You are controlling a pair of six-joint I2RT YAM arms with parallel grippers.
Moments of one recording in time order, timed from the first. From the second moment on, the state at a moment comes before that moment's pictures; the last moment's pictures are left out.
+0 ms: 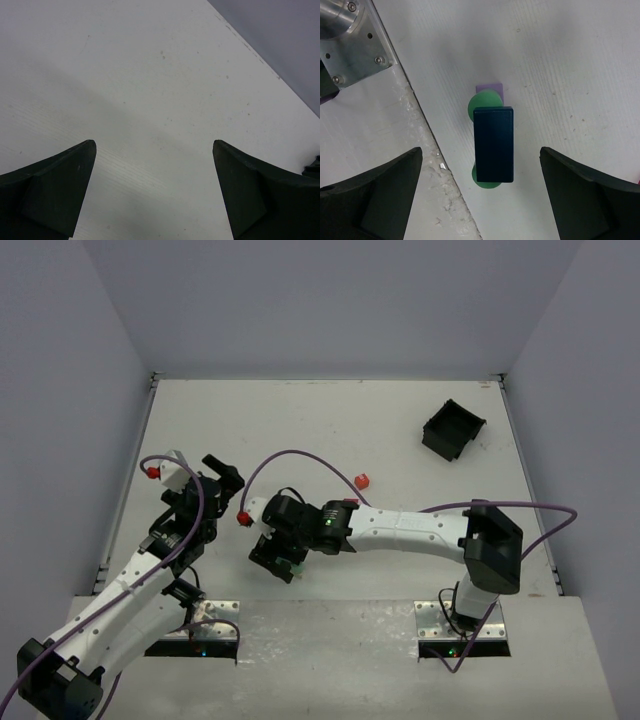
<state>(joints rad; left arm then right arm) -0.45 0.69 0.51 -0.30 -0.68 -0.89 1.24 1.72 1.25 -0.46 -0.02 0.07</state>
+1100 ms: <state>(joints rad) -0.45 0.70 0.51 -0.30 -0.67 -0.89 1.25 1.67 1.21 -0.50 -0.08 0.11</state>
